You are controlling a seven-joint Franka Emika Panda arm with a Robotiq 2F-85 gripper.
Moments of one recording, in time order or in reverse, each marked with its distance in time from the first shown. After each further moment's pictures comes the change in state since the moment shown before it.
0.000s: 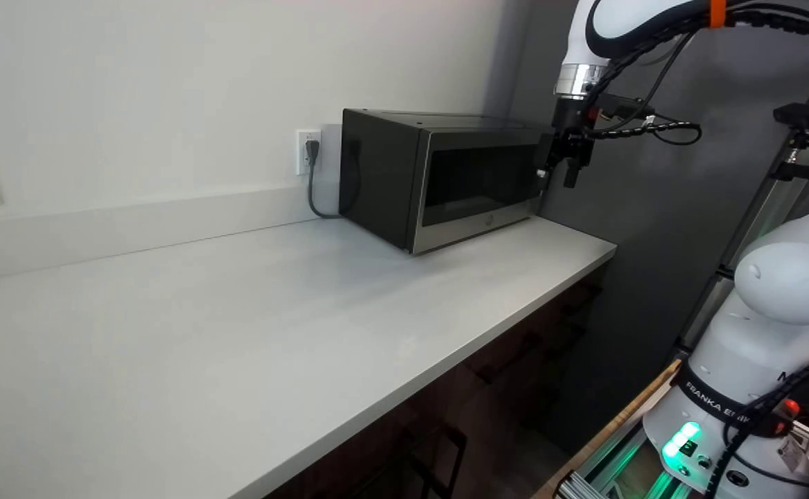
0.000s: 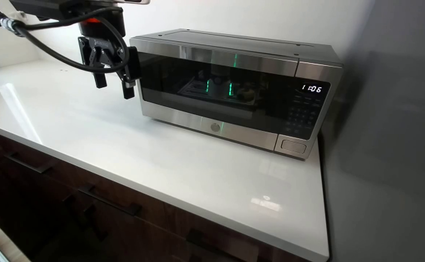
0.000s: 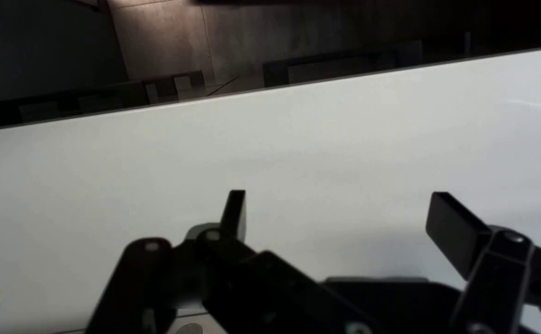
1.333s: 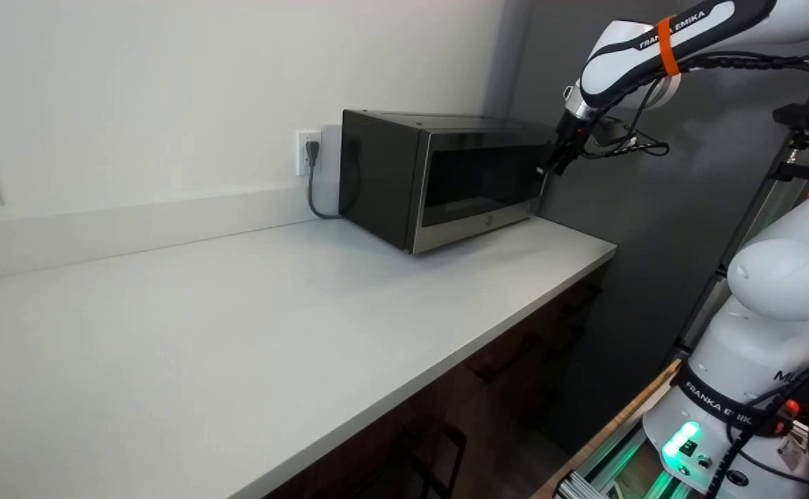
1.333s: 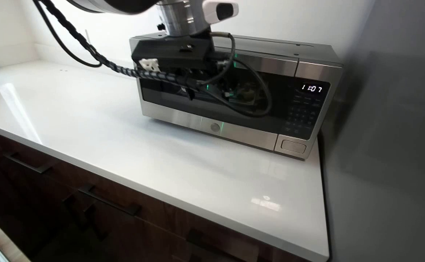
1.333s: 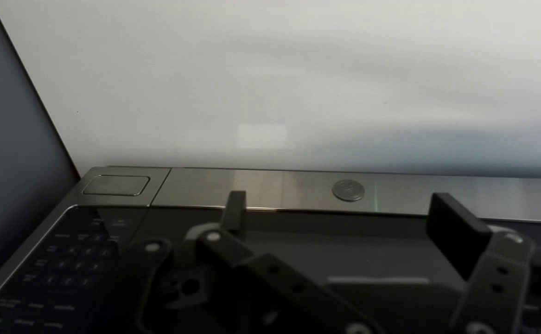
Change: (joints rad) arm -0.073 0.234 -0.245 0.028 -0.137 0.578 -0.337
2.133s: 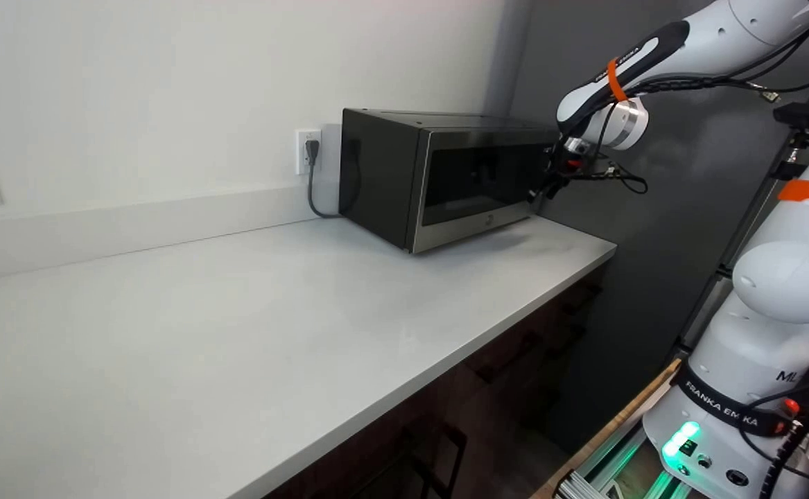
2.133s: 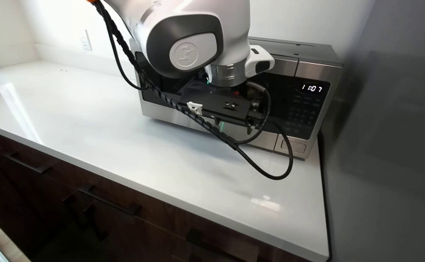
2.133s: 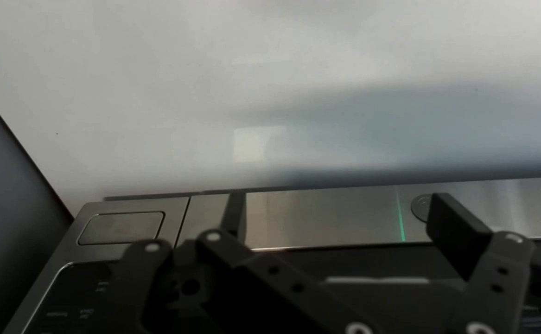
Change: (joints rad) arm 0.051 0.285 -0.150 0.072 0.310 0.212 -0.276
